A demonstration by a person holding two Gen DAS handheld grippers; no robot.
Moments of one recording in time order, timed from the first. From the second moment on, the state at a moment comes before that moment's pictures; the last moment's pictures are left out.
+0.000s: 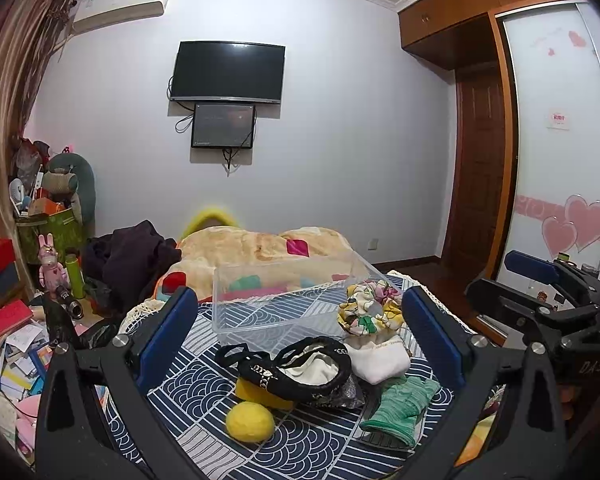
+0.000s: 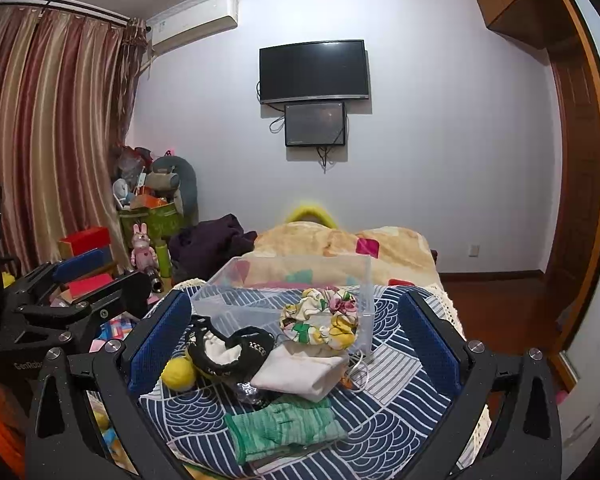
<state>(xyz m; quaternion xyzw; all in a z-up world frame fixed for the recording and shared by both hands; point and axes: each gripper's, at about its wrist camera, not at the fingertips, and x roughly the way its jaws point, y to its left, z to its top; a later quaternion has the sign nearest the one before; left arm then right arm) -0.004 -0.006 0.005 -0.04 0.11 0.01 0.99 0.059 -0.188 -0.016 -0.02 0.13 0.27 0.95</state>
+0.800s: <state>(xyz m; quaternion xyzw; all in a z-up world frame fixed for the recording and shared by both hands) -0.007 -0.010 0.005 -0.03 0.11 0.01 0.99 0.054 -0.190 -0.011 -0.01 0.12 0.28 0.95</state>
